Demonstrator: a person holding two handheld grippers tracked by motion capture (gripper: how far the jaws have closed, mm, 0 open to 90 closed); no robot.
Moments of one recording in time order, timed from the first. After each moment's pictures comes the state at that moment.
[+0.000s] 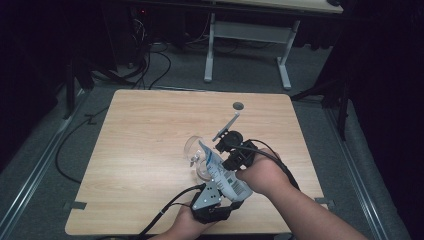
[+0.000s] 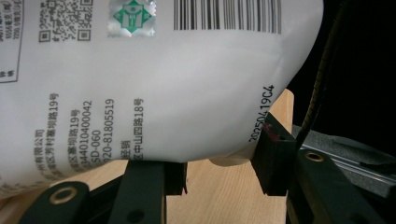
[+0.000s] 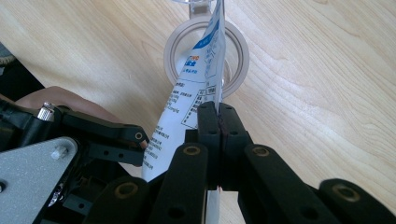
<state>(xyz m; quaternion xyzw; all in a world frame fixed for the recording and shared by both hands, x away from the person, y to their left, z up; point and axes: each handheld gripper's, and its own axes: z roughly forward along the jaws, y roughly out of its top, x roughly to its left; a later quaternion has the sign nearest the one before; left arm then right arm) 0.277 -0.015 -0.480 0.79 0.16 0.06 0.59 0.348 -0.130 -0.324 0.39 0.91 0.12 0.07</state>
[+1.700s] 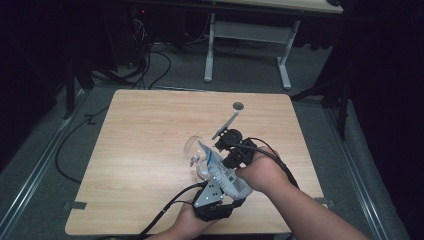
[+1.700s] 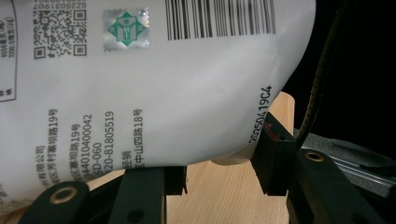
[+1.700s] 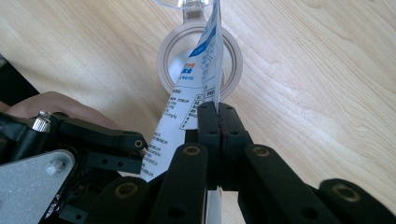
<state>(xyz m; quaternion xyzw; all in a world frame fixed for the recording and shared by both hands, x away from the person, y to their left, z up) 0.281 -0.019 -0.476 0.79 0.16 0.06 0.59 0.352 -0.129 -0.324 0.39 0.91 0.12 0.08</state>
